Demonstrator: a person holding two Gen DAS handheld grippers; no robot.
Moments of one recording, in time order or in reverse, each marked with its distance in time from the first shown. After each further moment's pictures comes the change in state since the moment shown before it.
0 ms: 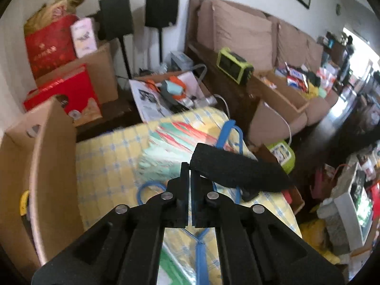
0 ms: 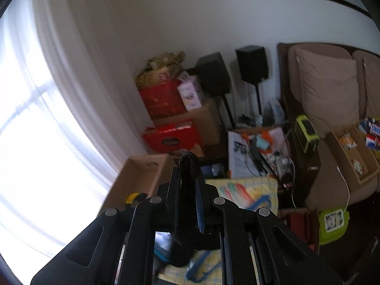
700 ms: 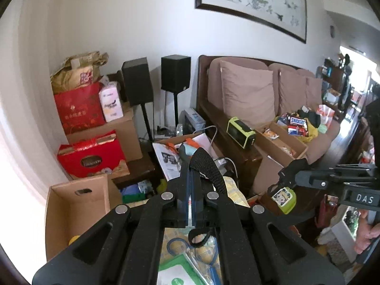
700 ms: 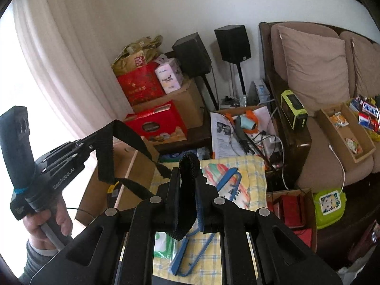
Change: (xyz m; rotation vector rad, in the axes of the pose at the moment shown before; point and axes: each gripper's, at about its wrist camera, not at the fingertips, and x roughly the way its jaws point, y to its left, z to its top) left arm -0.147 0.032 0.093 0.014 -0.243 0.052; right arm 0.035 -0.037 -0.034 0.036 0.063 -0.071
